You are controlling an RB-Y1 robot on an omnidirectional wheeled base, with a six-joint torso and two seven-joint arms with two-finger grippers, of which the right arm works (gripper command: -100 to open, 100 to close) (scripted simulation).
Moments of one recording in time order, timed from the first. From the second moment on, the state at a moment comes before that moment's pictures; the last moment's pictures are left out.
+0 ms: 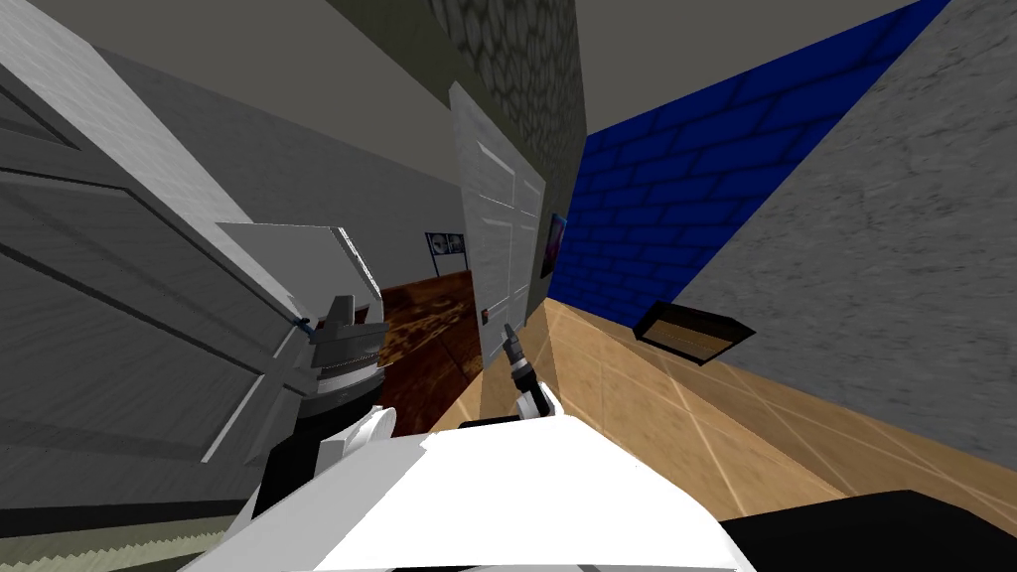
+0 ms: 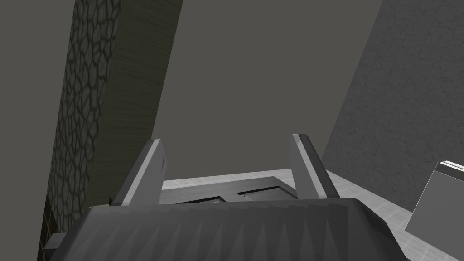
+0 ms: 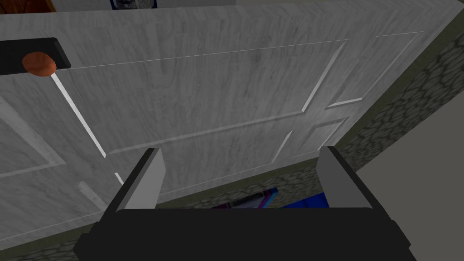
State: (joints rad) arm 0.15 -0.10 0.44 -1.49 0.00 -0.64 -0.03
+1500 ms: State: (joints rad) arm 0.03 -0.10 0.60 -1.13 -0.01 -0.70 -0.07
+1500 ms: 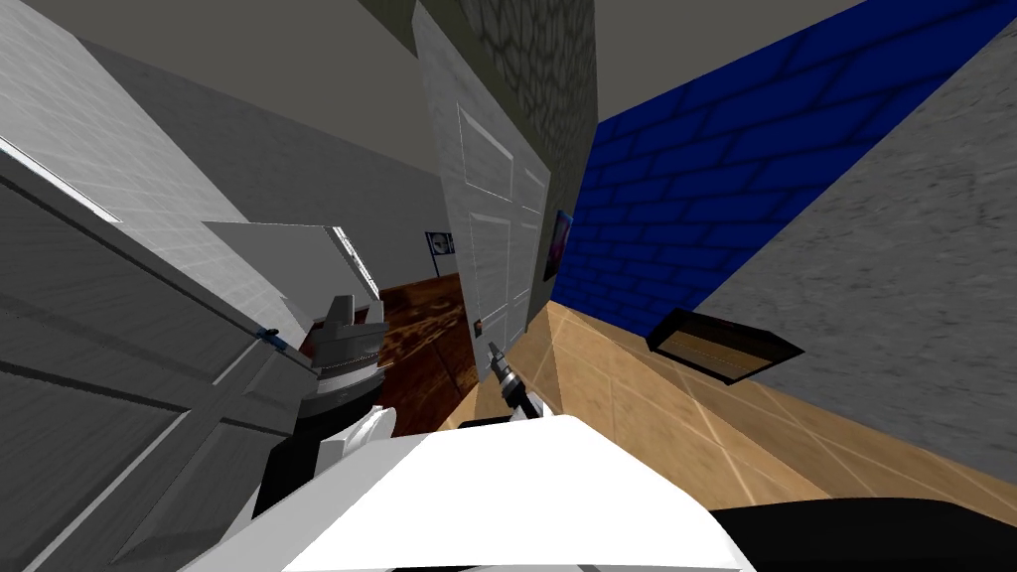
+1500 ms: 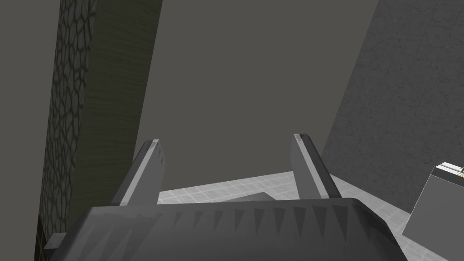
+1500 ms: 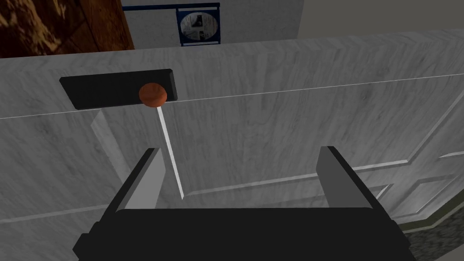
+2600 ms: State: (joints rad) arm -0.05 -0.10 0.72 -0.90 -0.01 -0.74 -0.10
